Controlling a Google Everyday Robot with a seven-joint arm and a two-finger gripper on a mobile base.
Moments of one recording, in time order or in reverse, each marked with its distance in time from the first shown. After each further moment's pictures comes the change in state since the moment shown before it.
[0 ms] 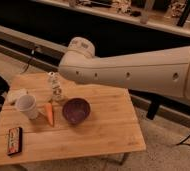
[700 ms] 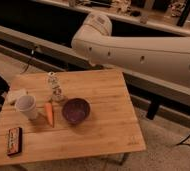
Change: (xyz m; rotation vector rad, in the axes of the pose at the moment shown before) arm -0.100 -0.046 -0.035 0.100 -0.110 0.061
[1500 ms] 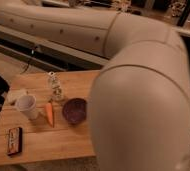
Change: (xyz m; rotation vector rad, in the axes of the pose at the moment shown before) arm -0.073 0.250 -0.095 -0.100 -0.175 -0.349
